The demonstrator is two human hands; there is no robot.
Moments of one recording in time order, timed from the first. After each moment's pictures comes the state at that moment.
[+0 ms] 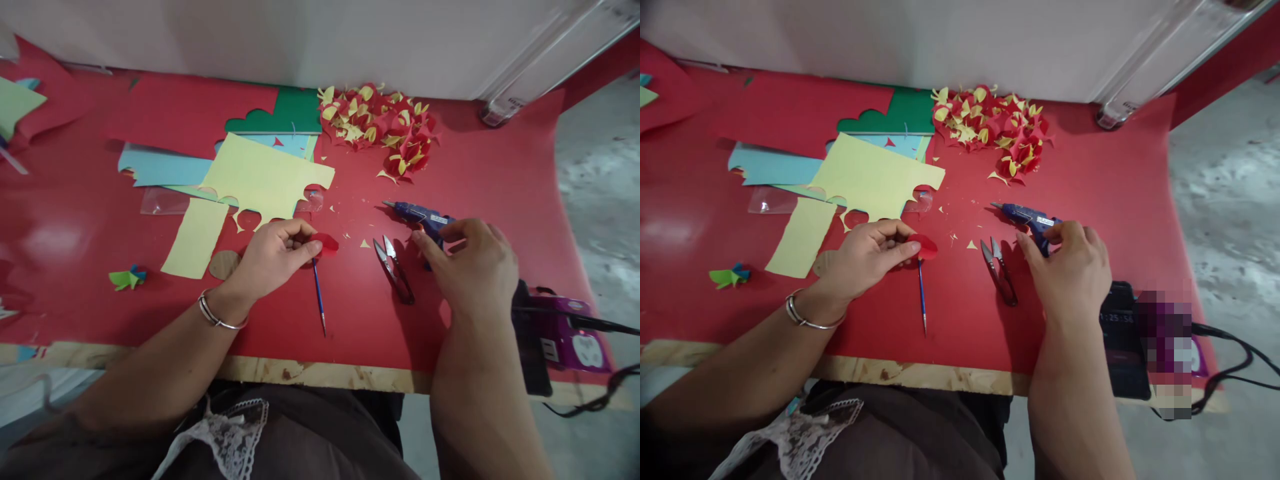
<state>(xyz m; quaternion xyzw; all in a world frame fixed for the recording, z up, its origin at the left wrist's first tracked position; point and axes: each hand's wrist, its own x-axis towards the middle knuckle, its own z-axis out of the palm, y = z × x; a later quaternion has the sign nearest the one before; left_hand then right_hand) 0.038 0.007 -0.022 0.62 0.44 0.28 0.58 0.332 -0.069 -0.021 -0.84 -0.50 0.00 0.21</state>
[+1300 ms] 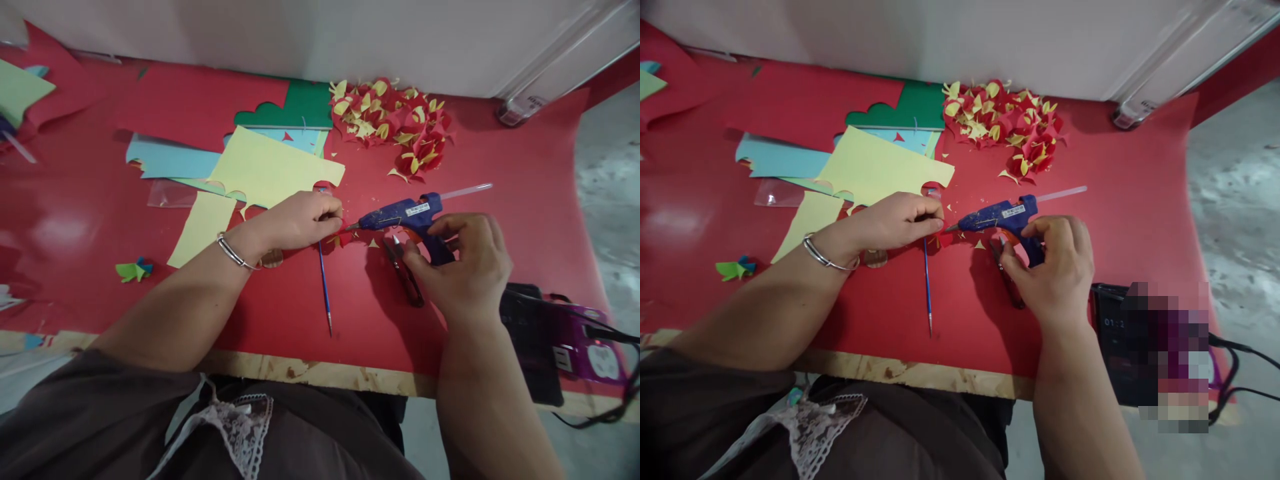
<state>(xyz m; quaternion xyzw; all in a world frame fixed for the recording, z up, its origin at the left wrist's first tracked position) 0.057 0.075 -0.011 0.86 0.31 0.10 0.39 0.306 -0.067 -0.024 -0.70 -0.65 -0.06 0.31</state>
